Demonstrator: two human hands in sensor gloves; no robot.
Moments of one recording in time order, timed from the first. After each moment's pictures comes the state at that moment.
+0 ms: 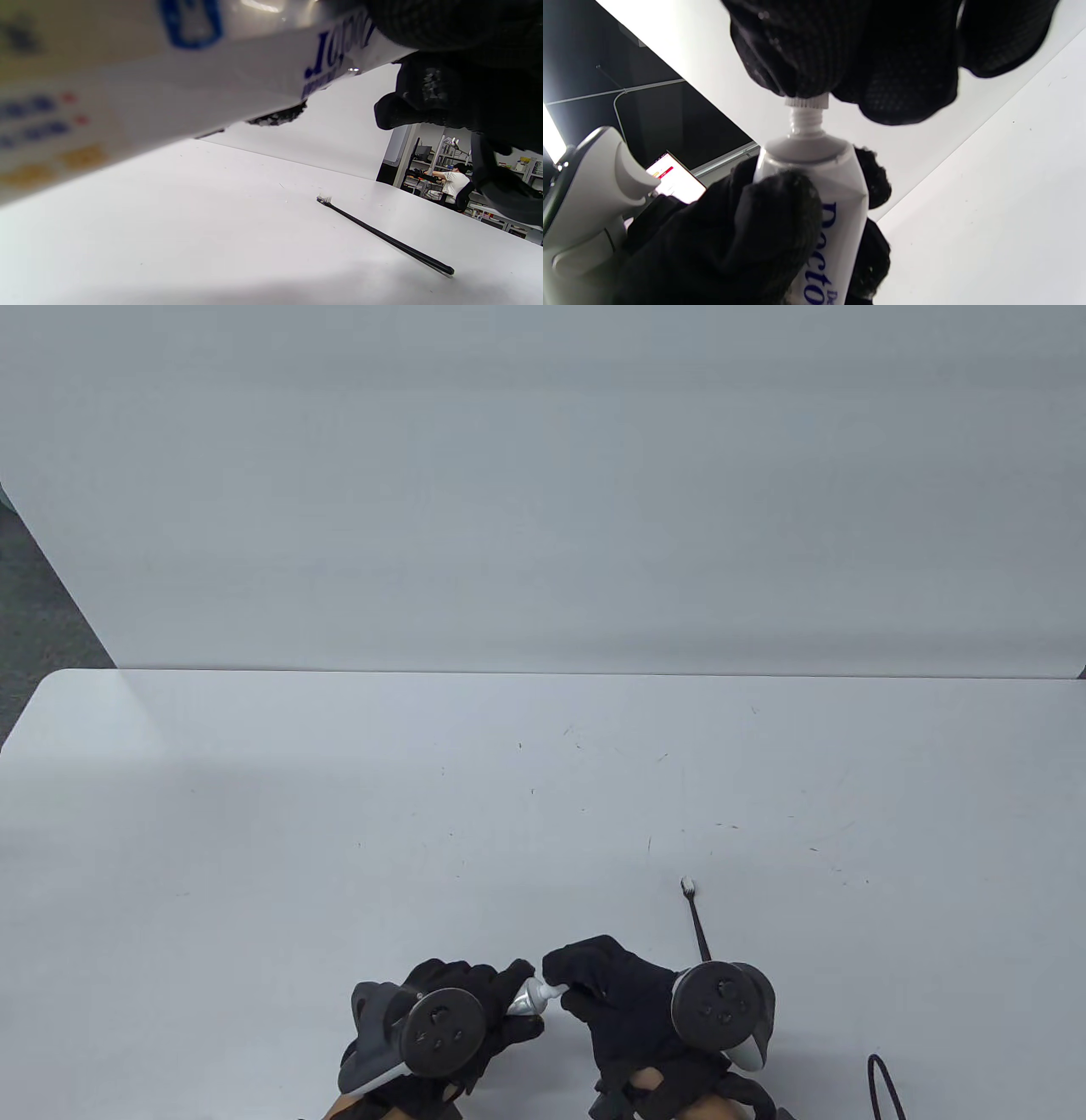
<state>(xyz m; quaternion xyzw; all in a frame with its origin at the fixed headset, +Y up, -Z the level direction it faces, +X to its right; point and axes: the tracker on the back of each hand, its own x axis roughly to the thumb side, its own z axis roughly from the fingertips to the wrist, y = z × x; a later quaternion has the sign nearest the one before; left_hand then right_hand) -0.143 -0.689 -0.247 0.05 -0.24 0.16 0.96 0.085 -0.688 -0.258 0.25 -0.08 0.81 0.52</state>
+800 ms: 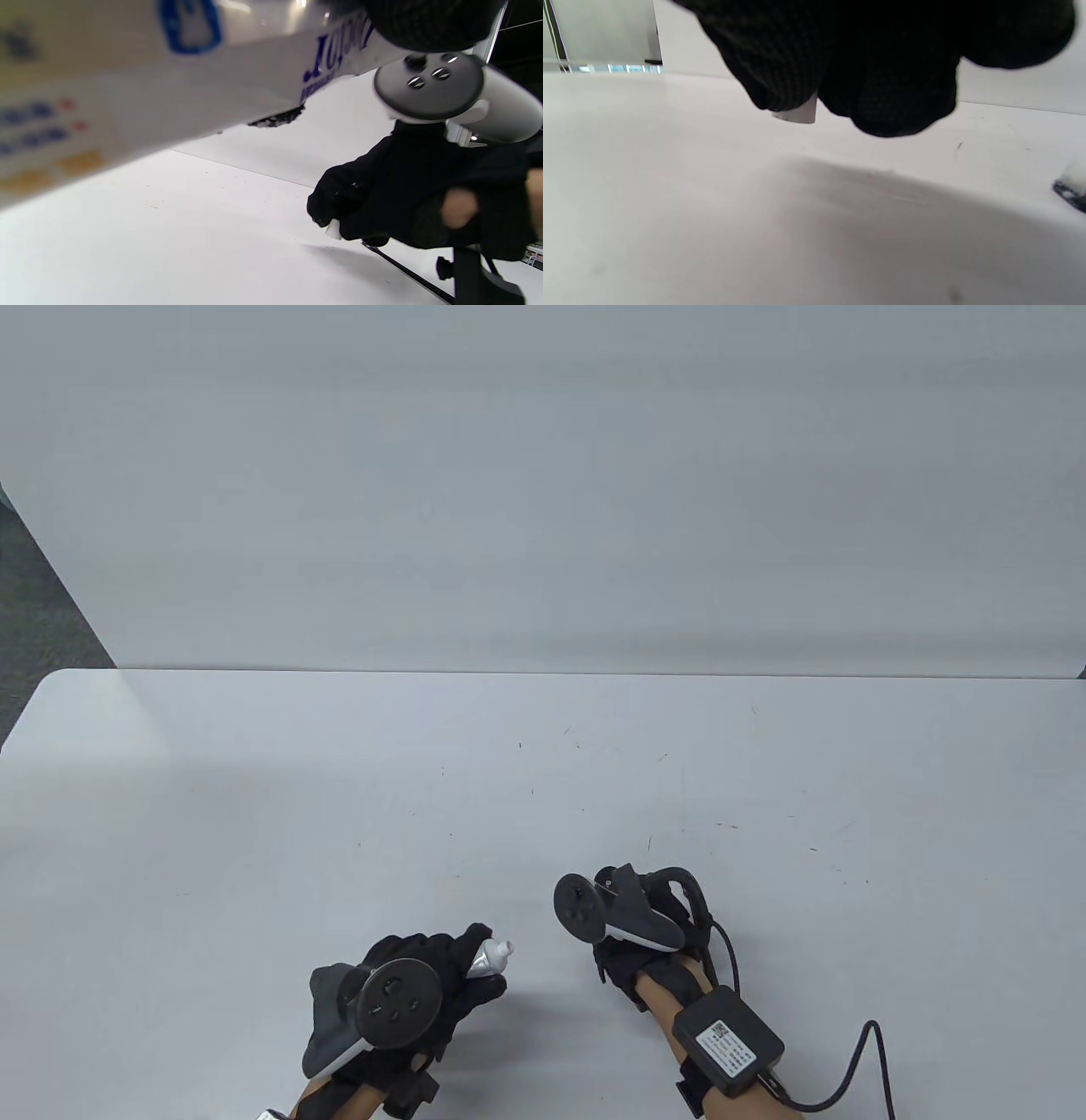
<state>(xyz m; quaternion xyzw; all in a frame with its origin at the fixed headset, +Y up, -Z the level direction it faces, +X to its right) -0.176 -0.676 -0.262 0.08 -0.18 0.17 0.97 0.040 -0.743 -0.371 0.19 0.01 0.98 -0.03</state>
